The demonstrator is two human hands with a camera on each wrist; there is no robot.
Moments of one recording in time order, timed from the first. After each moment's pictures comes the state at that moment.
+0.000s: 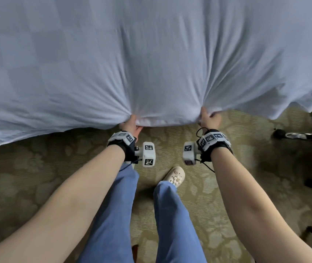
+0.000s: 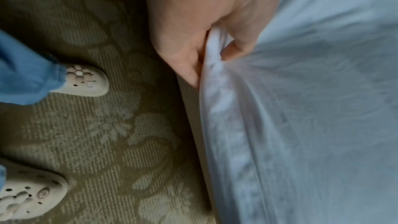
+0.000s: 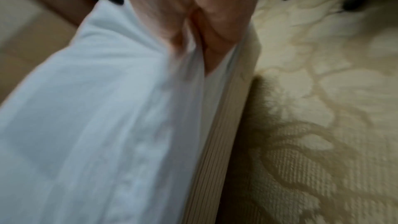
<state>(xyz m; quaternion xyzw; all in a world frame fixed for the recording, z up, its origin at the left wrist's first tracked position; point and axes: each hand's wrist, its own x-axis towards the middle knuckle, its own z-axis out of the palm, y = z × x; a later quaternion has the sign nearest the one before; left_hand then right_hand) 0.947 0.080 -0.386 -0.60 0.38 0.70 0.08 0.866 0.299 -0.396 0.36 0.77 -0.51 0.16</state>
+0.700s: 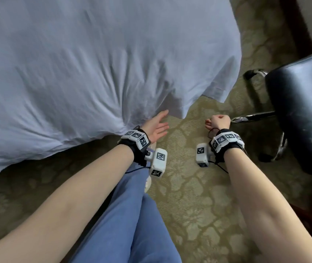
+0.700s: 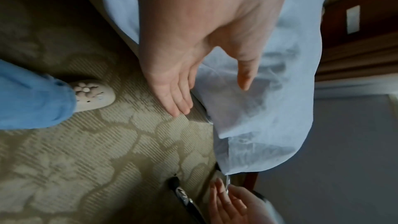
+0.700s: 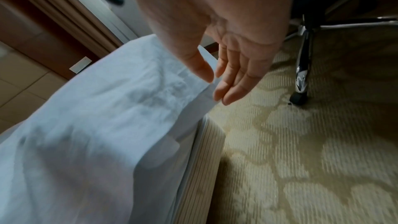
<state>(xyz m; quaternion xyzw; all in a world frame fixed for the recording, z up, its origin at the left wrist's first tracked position) 0.832 0.369 -0.302 -0.40 0.43 0.71 0.39 0.795 0.594 -0.377 0.49 0.67 -0.54 0.11</state>
